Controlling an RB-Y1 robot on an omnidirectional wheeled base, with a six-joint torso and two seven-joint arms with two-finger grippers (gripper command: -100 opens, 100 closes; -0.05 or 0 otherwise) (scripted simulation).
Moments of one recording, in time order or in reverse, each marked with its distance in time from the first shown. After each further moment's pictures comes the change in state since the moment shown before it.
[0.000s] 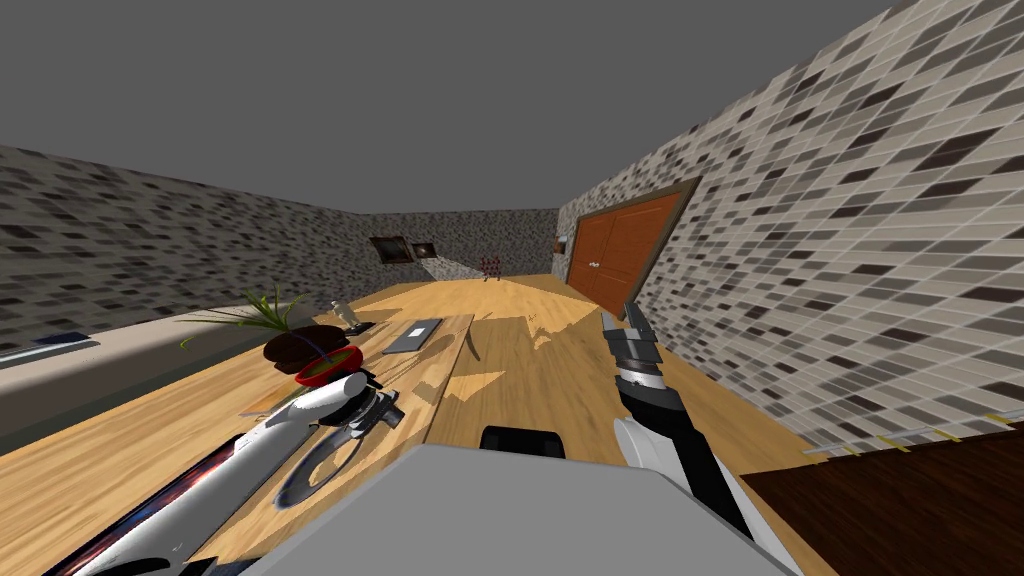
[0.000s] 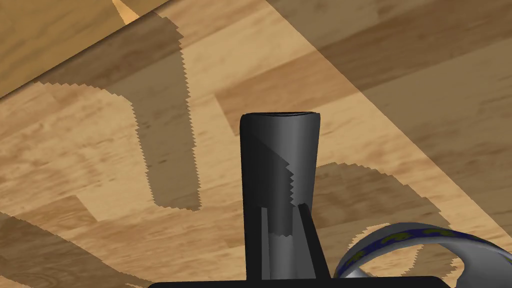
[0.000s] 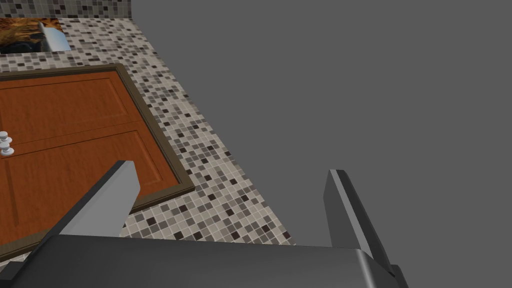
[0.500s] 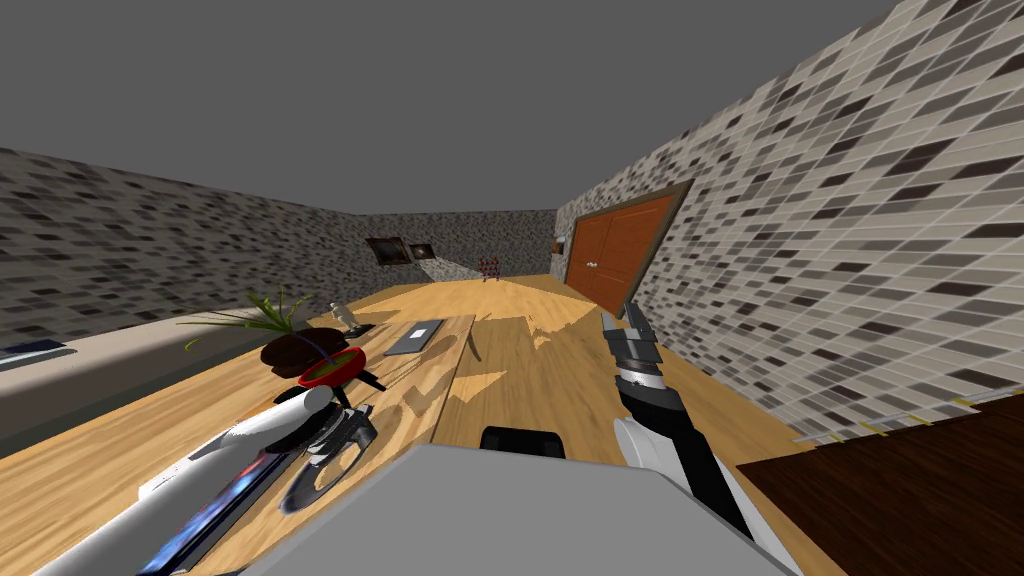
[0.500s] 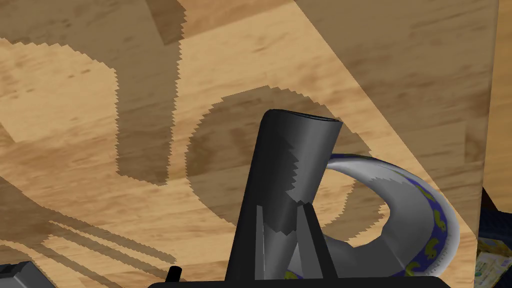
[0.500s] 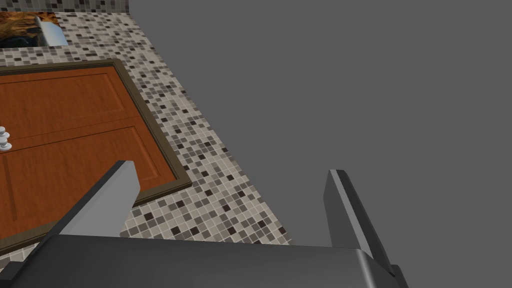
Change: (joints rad) left arm 0.065 0.069 0.062 0.125 0.091 -0.022 -0.035; right arm 0.000 0.000 0.000 0.000 0.000 0.000 0.000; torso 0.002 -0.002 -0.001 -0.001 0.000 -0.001
